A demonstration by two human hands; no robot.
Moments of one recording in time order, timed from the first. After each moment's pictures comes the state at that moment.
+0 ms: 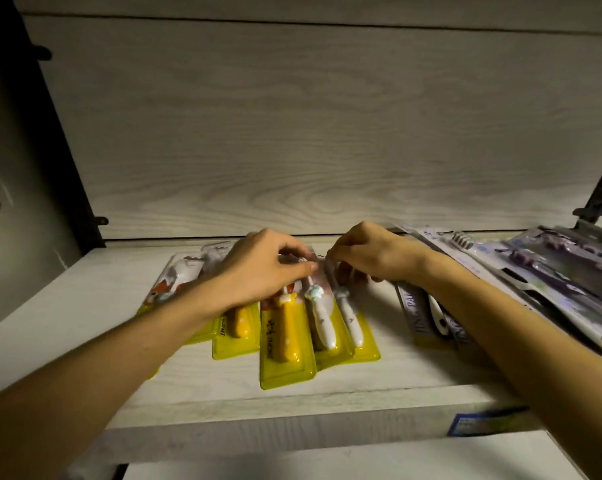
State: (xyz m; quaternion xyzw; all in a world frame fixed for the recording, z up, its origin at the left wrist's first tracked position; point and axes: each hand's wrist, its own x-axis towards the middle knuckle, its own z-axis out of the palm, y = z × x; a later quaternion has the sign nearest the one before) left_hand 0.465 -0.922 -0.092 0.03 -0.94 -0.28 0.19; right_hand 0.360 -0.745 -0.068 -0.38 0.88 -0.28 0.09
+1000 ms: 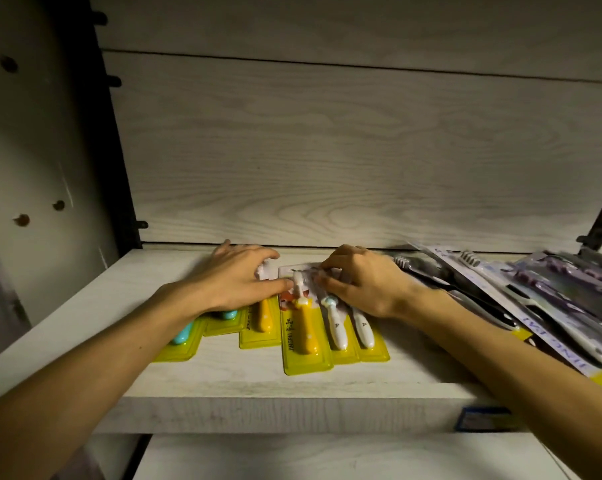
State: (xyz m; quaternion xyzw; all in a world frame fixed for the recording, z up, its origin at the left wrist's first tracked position) left_hand 0.505 -0.976 -0.094 0.08 -0.98 -0.08 0.13; right_hand 0.384 -0.757 -0.092 -0.50 0.85 -0.12 -0.11
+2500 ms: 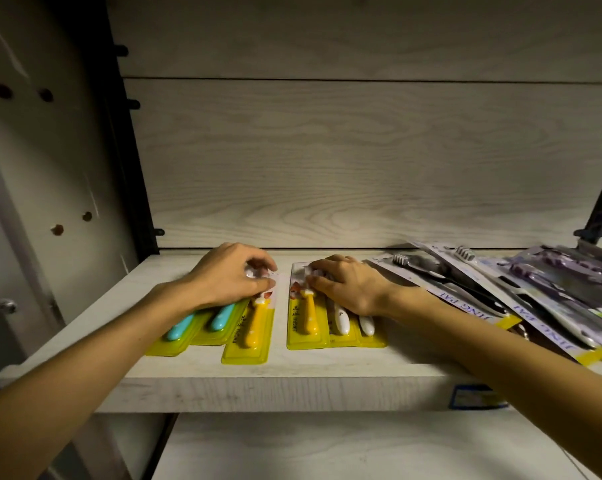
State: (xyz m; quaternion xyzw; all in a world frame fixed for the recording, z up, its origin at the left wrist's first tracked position) left_hand 0.529 -0.986 -0.086 0.07 -0.97 -0.16 0.19; right_hand 0.399 -0.775 -0.099 -0.46 0.87 -0.15 -0.01
